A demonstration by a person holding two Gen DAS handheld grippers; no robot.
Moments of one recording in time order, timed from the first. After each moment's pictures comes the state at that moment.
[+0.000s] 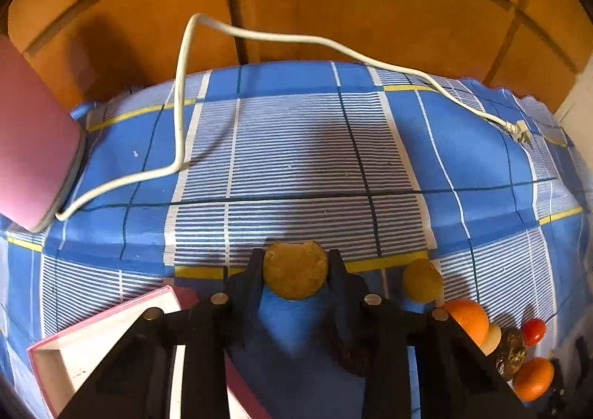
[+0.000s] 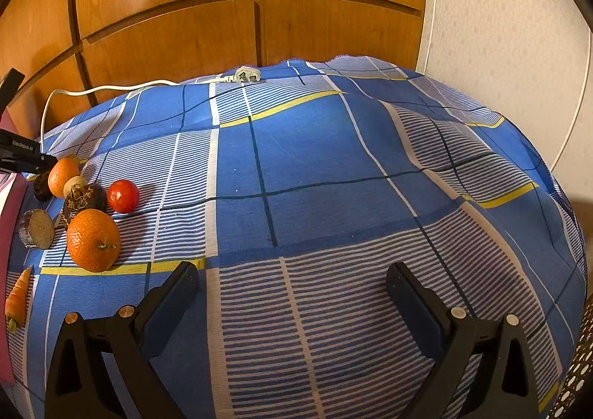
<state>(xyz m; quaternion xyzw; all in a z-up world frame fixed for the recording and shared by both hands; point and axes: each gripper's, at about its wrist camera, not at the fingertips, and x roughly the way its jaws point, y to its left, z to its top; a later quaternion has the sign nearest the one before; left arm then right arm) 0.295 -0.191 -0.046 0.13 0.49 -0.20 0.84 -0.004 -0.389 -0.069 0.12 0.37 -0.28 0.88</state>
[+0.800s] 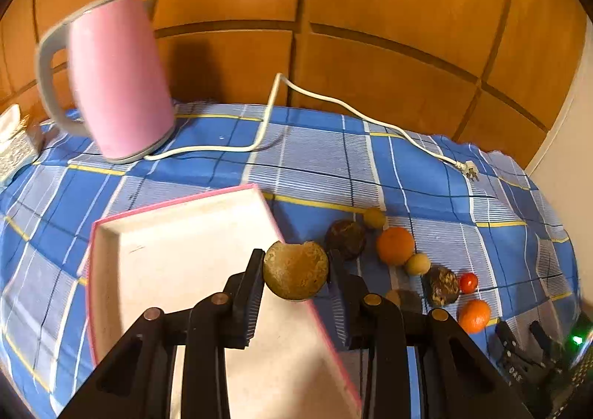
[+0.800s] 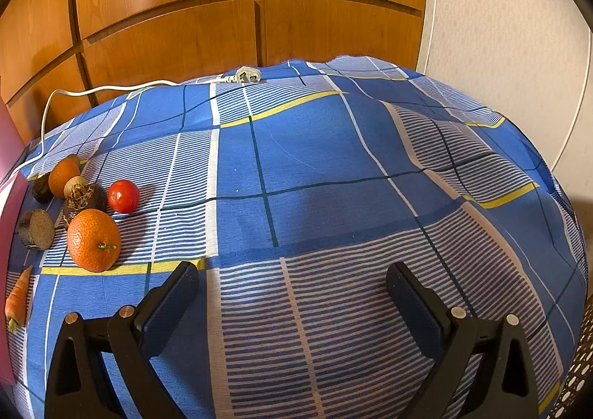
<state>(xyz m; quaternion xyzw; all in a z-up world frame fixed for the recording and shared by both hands) 0.164 -0.108 0.025 0.02 0.42 -0.17 0.89 -0.003 -0.388 -0.070 0.12 0.37 -0.28 0.88</state>
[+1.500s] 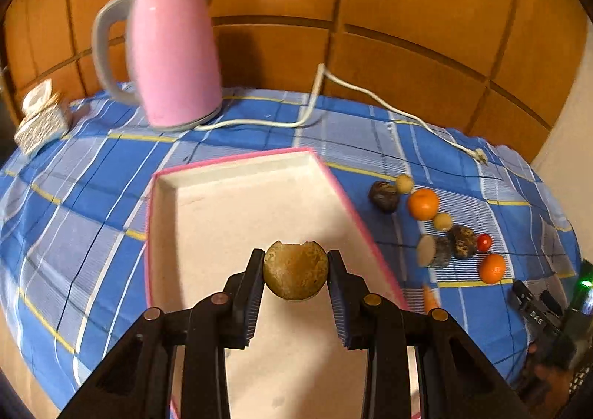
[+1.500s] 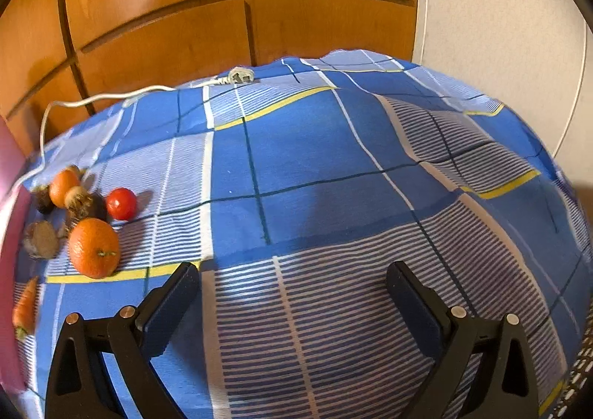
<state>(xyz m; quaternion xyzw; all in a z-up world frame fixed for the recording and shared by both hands) 0.119 -0.042 0.012 0.01 0.42 -0.14 0.90 -0.004 -0.393 -0.069 0.14 0.37 -0.29 0.87</state>
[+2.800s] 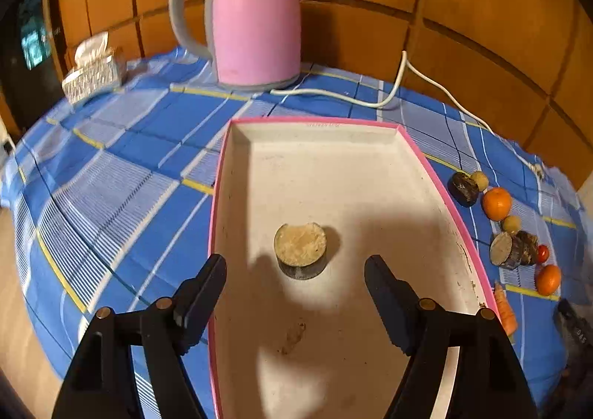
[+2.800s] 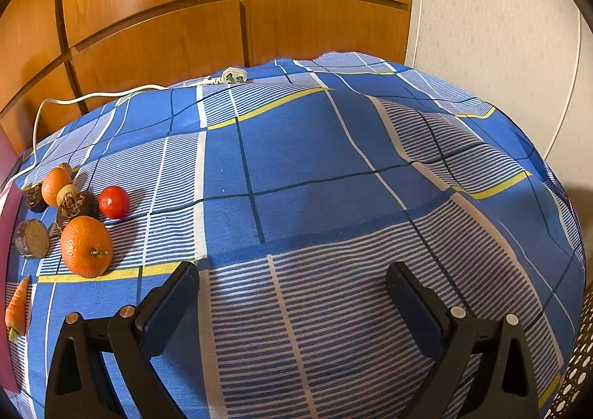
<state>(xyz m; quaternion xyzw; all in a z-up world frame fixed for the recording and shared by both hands) 0.124 0.004 -0.030 -0.03 0.43 -0.04 0.90 -0.008 -0.395 -0.067 0.14 0.37 -0.30 0.87</state>
